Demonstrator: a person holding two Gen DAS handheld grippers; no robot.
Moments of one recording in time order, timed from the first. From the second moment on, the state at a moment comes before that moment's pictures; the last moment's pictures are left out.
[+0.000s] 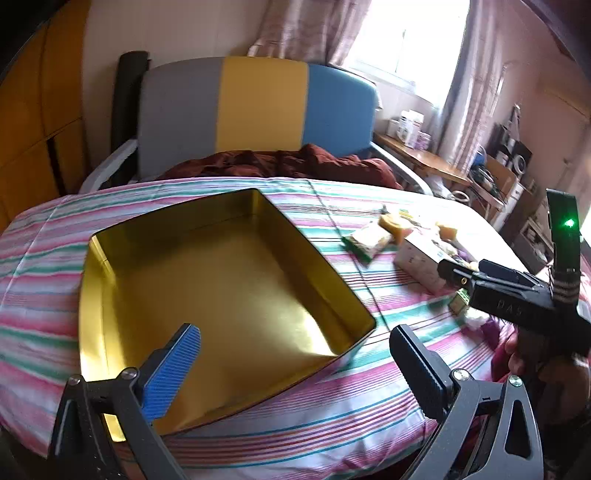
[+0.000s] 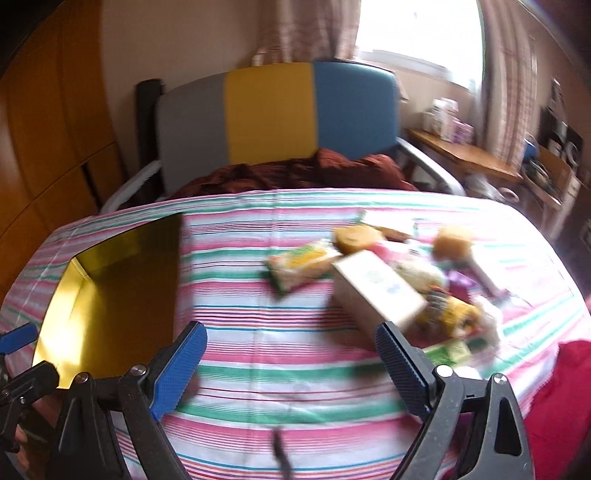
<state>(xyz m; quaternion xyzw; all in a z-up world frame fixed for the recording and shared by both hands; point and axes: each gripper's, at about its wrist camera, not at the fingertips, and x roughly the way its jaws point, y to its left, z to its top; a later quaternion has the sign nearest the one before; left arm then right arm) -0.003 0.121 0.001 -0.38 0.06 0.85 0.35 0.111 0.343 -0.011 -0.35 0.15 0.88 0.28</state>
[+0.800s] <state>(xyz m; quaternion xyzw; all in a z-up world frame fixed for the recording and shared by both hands) 0.026 0.180 -0.008 -0.37 0.11 0.81 0.44 0.221 0.451 -0.004 -0.38 0.24 0.81 0.37</state>
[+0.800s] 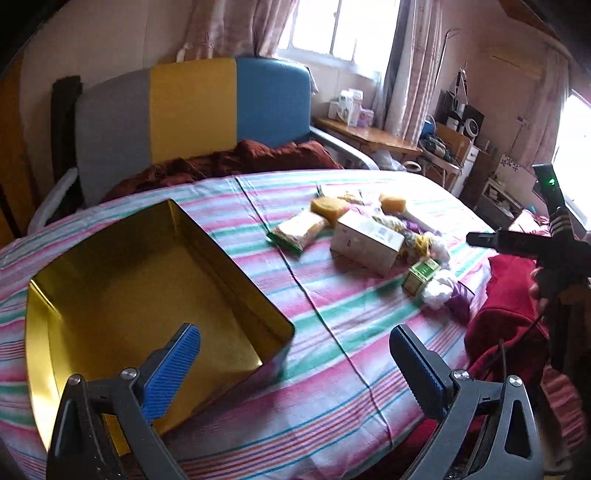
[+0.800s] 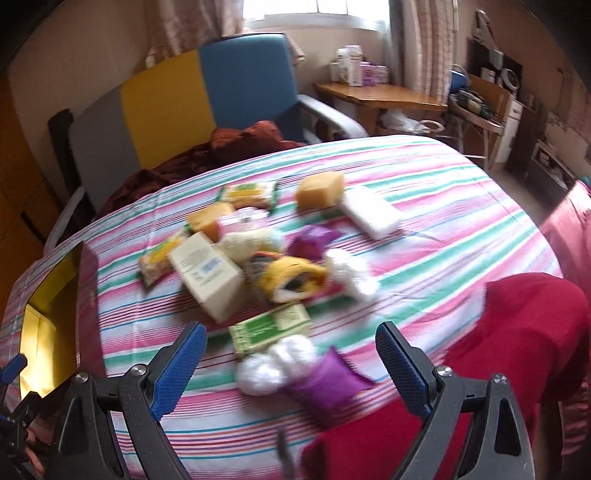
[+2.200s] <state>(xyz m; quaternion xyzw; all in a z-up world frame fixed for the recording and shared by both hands) 0.061 0.394 -0.101 -0.51 0.13 0.60 0.60 0.247 0.505 -0.025 -0.43 0.27 0.81 0.29</state>
